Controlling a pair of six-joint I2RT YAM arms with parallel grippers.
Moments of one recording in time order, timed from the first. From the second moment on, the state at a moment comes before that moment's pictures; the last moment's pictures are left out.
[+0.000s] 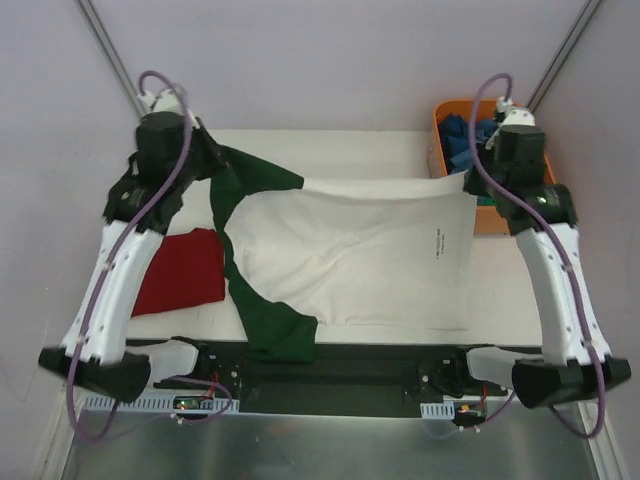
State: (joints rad) left arm -0.27 1.29 1.55 -0.73 -0.11 -0.48; right arm 0.17 1.28 1.49 -0.85 0.19 0.22
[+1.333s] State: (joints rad) left arm -0.27 1.67 2.44 -0.72 -0.05 -0.21; right arm 0.16 1.41 2.03 -0.71 0.04 0.19
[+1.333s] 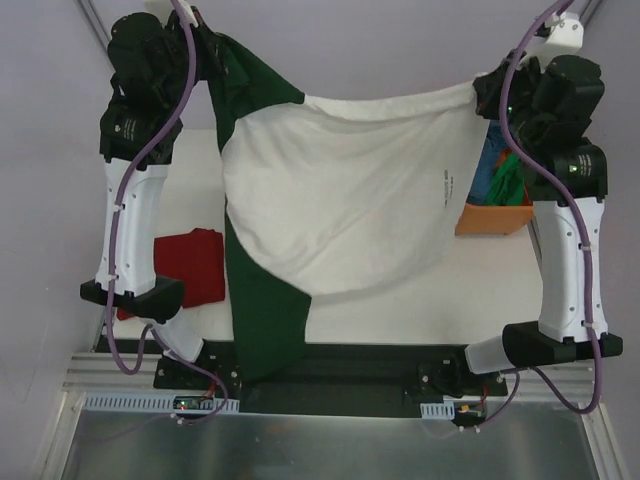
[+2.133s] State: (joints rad) left arm -0.27 0.66 0.79 -0.37 -0.05 -0.44; right arm 0.16 0.96 0.91 -0.40 -0.17 0.25
